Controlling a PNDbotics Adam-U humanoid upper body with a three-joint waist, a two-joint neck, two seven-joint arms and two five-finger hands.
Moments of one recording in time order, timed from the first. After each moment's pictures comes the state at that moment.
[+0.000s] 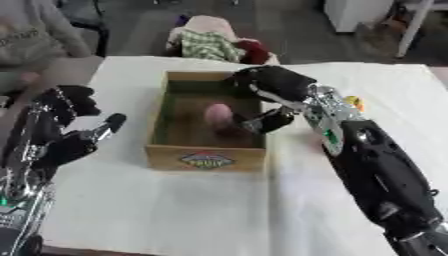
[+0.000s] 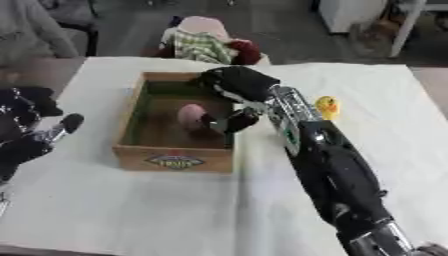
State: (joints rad) left arm -0.20 0.31 0.00 -1.85 0.07 0.10 0.09; right arm -0.99 -0.08 0.18 -0.91 1.21 -0.70 0.12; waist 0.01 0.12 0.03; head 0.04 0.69
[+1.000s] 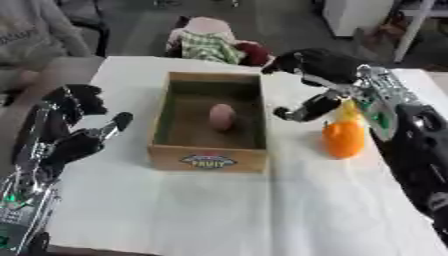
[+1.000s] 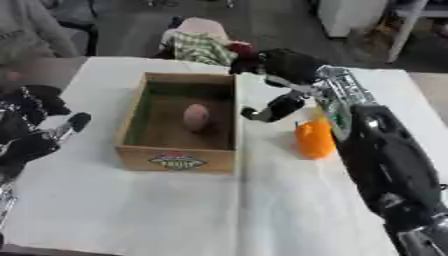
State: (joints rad) left arm -0.20 0.31 0.00 -1.85 0.07 0.10 0.09; right arm -0.97 -0.32 0.19 -0.96 1.06 -0.76 0.24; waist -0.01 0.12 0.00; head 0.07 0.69
